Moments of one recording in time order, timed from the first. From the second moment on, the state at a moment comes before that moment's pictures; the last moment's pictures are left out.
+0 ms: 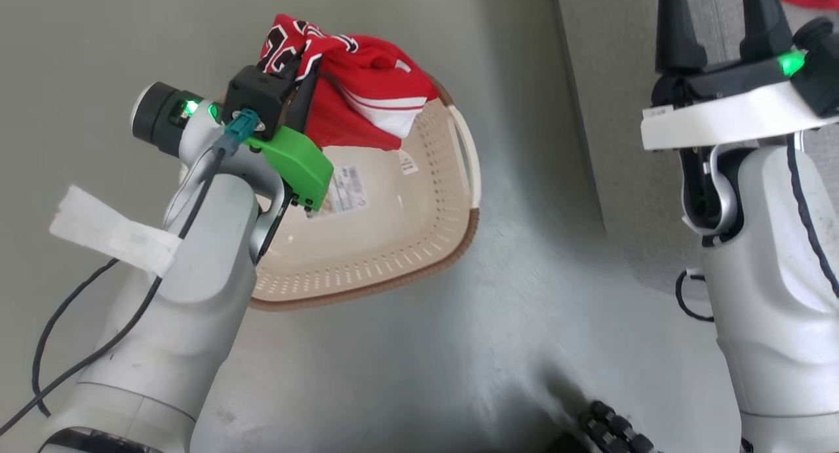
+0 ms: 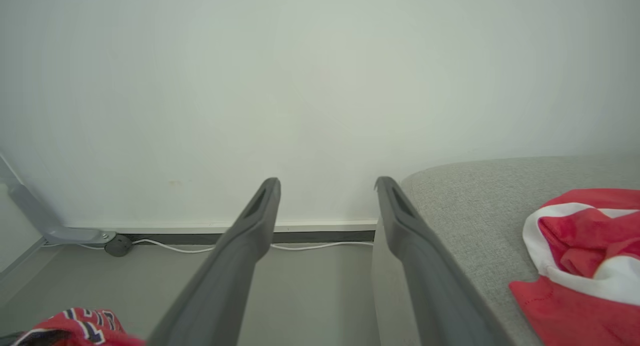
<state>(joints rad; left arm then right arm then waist) -0.83 0.05 -0.53 0.69 -0.19 -0.09 -0.25 -0.58 -0.06 0.12 0.12 0.18 0.03 -0.26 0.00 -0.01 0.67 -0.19</state>
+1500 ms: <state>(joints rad) -0.56 0.03 -0.56 0.64 -0.42 -0.11 -0.22 -0.20 -0.06 0.38 0.42 0.13 0.12 -0.26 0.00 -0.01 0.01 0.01</state>
